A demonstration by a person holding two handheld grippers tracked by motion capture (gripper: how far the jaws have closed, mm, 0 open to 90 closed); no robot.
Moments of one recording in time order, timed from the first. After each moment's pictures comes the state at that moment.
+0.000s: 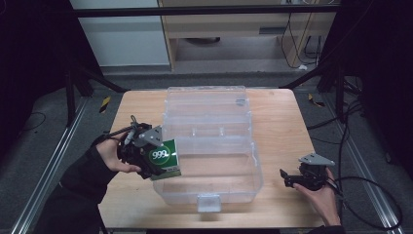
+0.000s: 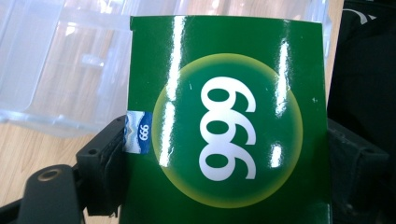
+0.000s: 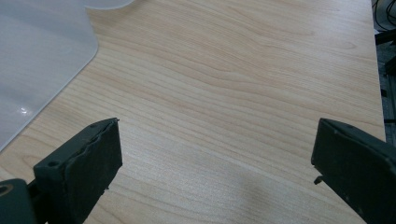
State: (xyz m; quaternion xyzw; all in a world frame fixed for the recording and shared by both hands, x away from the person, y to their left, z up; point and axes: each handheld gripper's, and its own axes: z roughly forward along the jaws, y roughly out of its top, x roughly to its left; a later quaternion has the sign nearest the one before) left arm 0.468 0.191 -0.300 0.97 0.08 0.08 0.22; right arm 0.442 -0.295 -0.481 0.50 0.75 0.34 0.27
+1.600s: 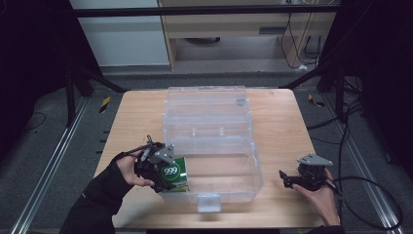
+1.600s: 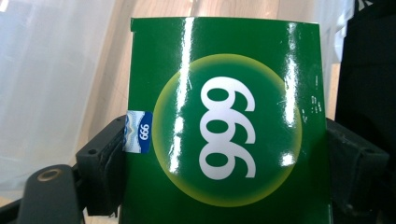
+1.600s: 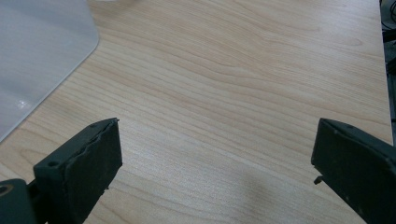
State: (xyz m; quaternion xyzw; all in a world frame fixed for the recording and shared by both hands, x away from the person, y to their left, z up) left arm 0.470 0.179 -0.379 0.97 0.08 0.03 0.22; right arm 0.443 -0.292 -0.485 0.50 0.76 0.33 0.26
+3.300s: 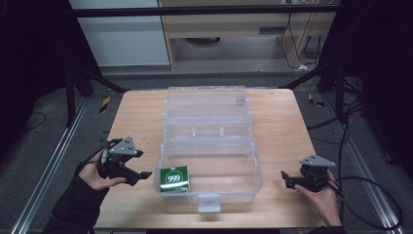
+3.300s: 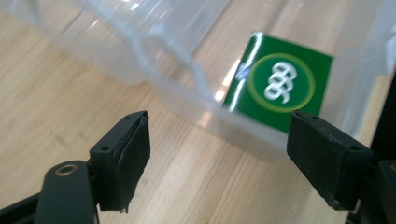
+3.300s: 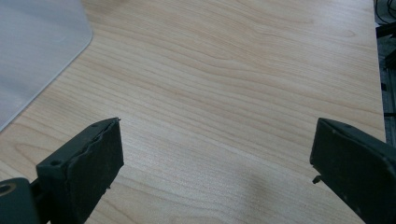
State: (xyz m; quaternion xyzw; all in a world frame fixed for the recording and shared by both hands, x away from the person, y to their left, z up) left arm 0.455 0.278 -0.375 0.91 0.24 0.12 0.32; right arm 0.440 -0.298 -0.486 0.51 0.75 0.33 0.26
